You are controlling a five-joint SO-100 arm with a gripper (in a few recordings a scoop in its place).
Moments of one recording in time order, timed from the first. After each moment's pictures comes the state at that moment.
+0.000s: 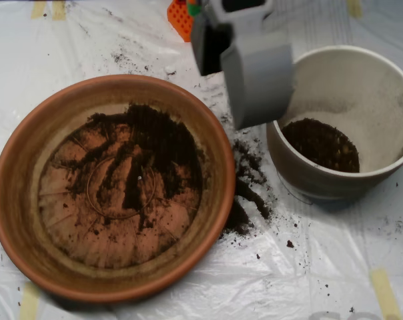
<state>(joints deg) 0.4 107.4 78.2 93.3 -16.2</state>
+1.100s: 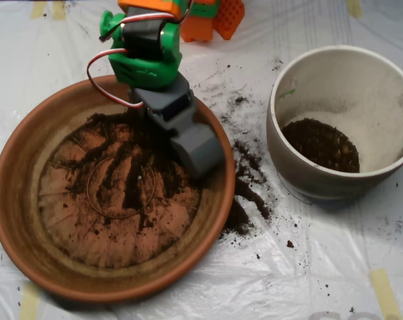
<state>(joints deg) 21.1 90.8 112.9 70.7 -54.8</state>
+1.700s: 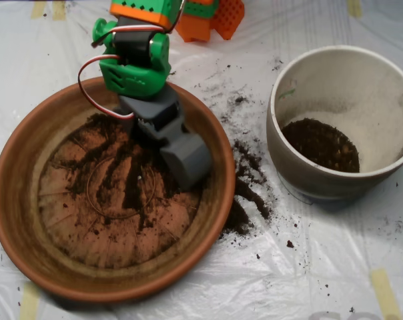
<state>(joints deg) 23.7 89.6 117.6 57.1 -63.5</state>
